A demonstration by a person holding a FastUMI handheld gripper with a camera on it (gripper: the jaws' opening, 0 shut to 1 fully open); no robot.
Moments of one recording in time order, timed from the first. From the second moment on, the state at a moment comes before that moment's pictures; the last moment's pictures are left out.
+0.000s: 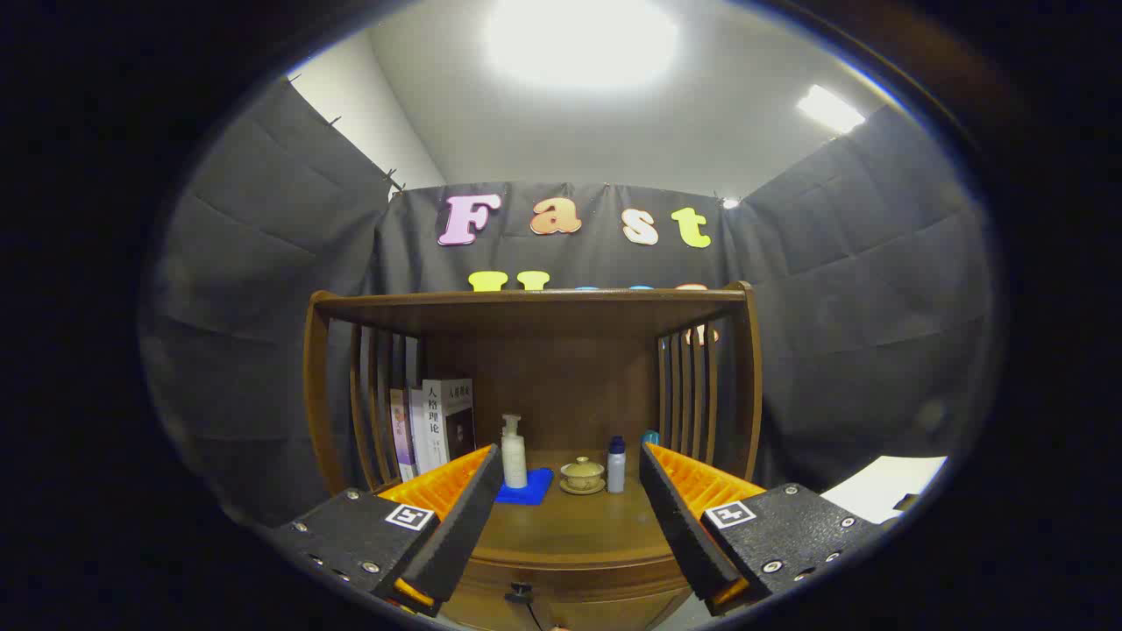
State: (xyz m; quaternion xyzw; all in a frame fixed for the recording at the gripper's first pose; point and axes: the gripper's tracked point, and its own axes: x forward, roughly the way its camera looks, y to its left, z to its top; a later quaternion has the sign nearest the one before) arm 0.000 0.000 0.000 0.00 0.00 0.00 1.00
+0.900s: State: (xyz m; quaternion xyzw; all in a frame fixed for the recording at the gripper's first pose) arm 0.000 0.043 -0.021 0.00 0.03 0.06 1.00
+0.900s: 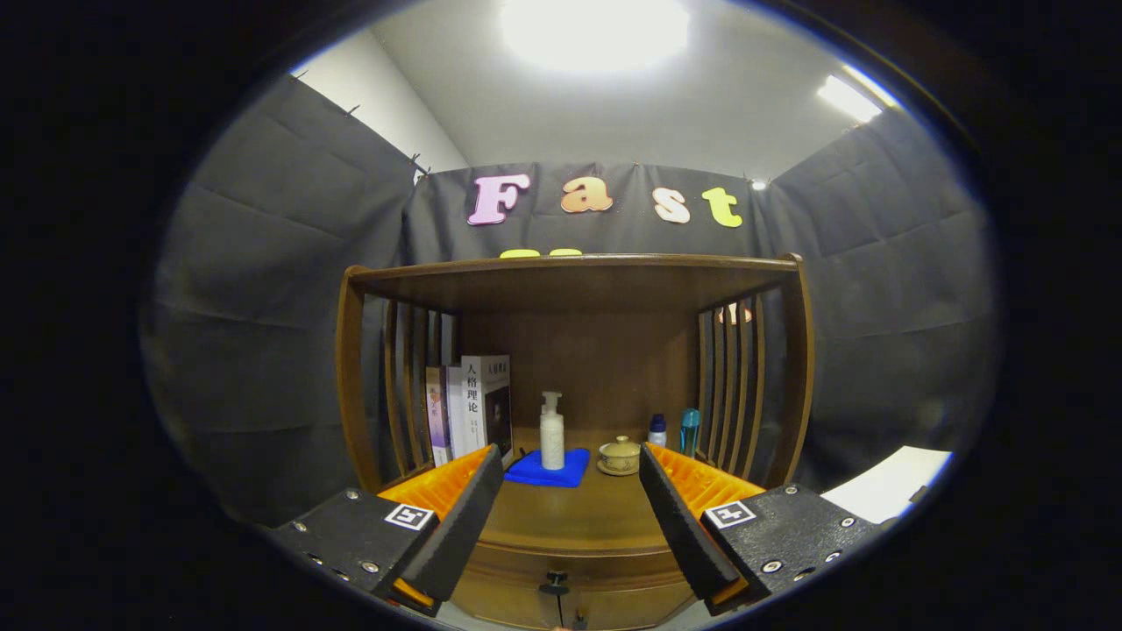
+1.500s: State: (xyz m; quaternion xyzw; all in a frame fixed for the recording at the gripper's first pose) arm 0.011 0.016 -0.050 -0.12 0.05 0.04 0.99
